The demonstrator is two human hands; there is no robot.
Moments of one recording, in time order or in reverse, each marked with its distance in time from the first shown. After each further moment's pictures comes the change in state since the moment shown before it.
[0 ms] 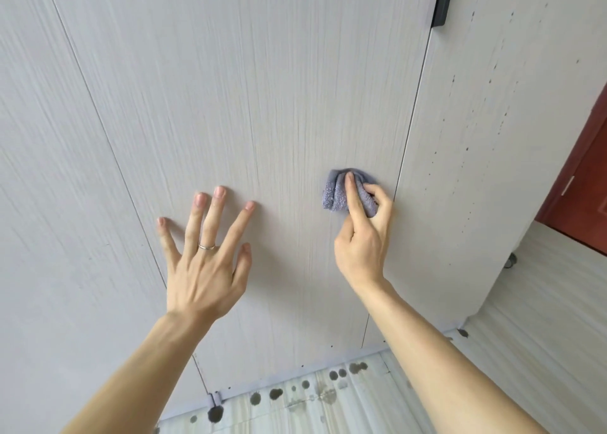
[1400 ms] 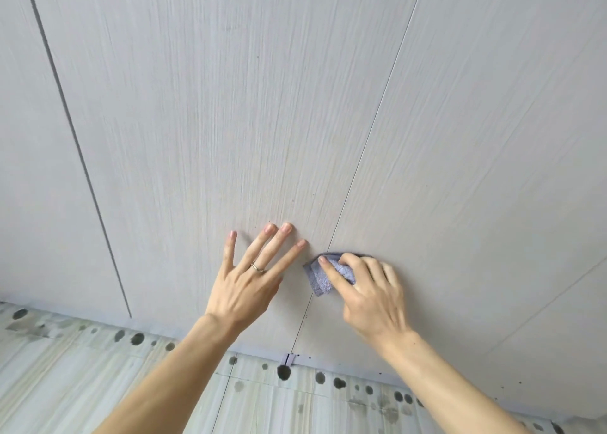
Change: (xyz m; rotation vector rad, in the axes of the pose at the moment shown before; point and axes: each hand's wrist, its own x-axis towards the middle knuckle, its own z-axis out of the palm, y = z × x) left_hand -0.149 -0.163 0.008 0.290 0.044 0.024; right_hand -0.131 -0.121 0.083 -0.215 -0.480 -0.856
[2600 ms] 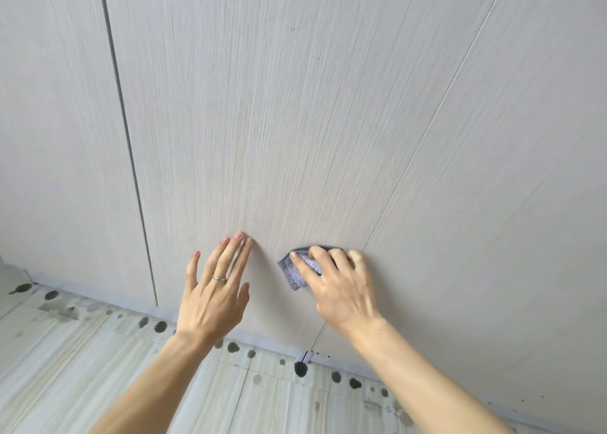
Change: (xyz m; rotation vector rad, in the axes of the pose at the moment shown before) left_hand -0.075 -0.061 -0.008 -0.001 -0.184 -0.299; right_hand 0.050 -0.075 0.020 0.001 -0.137 -0.111
